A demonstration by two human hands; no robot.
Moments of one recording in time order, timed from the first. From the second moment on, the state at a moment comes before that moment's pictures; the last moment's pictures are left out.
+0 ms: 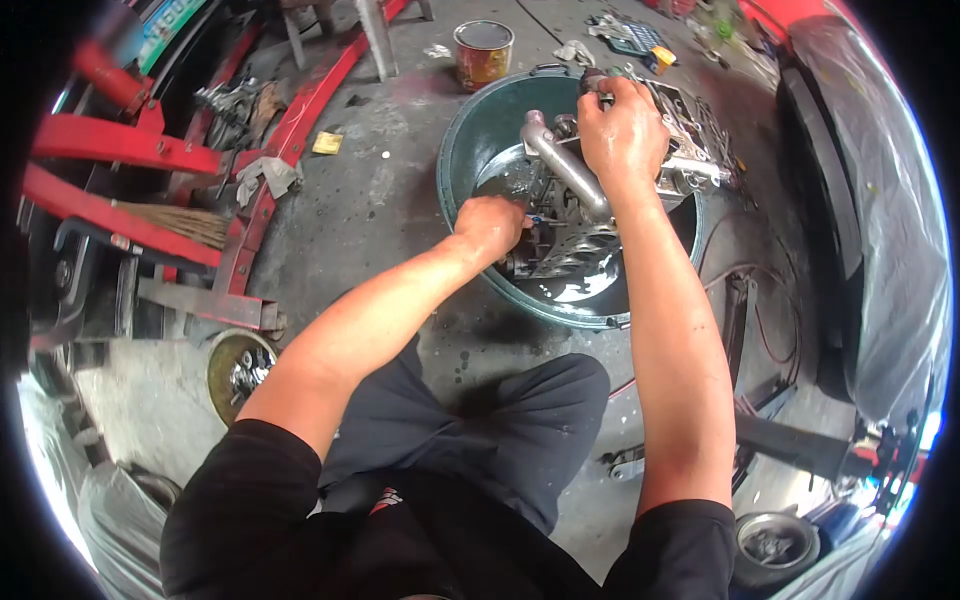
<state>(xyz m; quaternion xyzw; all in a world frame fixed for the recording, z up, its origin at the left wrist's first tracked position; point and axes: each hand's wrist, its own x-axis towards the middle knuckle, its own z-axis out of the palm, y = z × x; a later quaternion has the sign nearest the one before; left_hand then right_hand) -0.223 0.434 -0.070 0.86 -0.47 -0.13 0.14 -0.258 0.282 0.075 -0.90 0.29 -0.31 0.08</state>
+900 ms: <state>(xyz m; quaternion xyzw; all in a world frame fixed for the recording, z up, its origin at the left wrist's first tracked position) -0.164 0.426 -0.150 0.81 -0.51 -0.08 0.29 -0.164 0.189 0.065 -0.92 0.28 -0.26 0.06</state>
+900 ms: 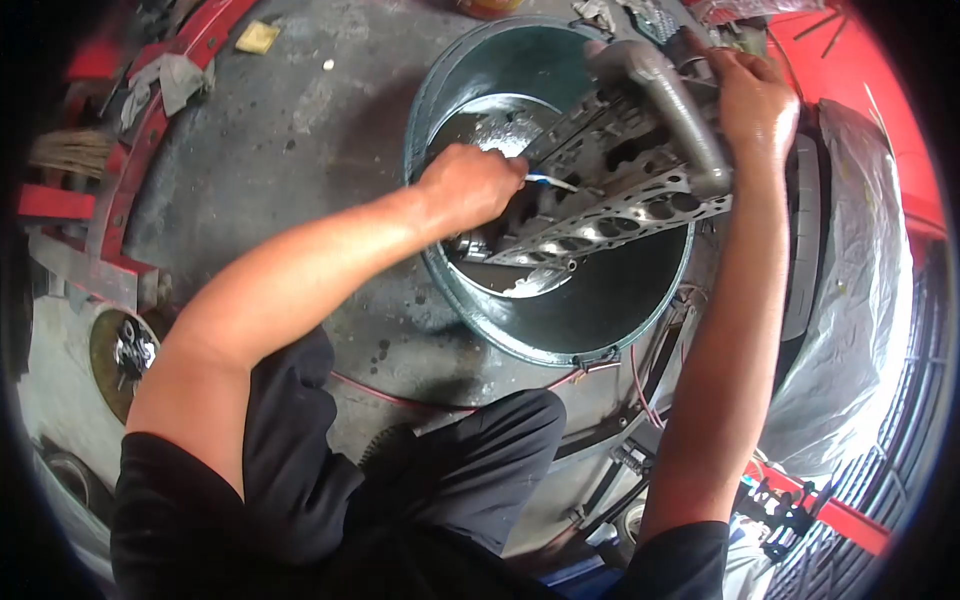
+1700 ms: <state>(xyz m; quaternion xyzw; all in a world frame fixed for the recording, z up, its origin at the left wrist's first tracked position) -0.129 0.421 -0.107 0.79 -0.52 -0.25 0.23 -0.171 0.217 0.066 -0.91 0.31 -0.26 0.12</state>
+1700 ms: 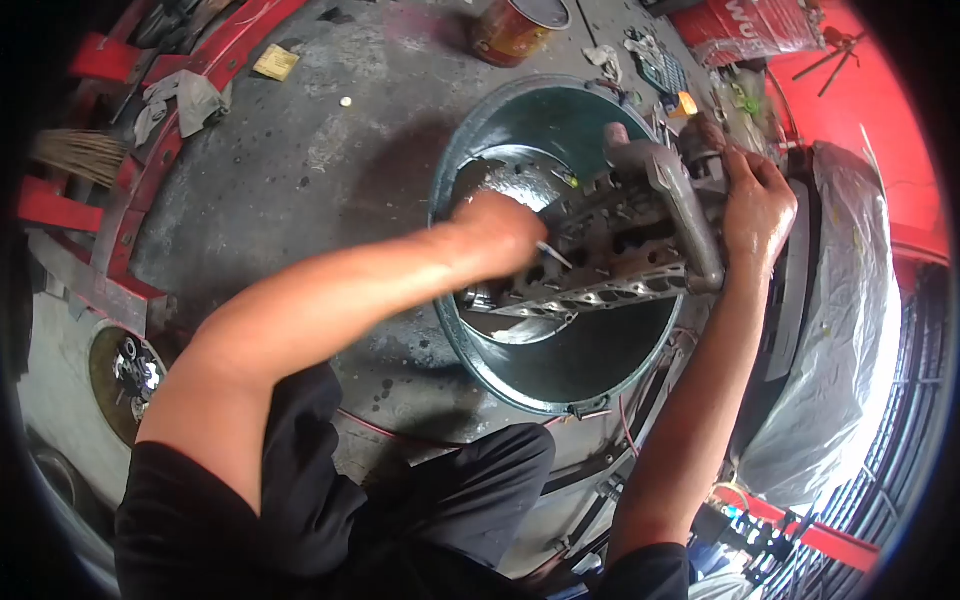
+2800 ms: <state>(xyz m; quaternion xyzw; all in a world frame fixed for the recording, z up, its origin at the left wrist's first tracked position) -0.147 0.433 -0.119 0.80 -0.52 -0.14 0.27 -0.181 0.211 0.067 -0.90 0.31 -0.28 0.11</state>
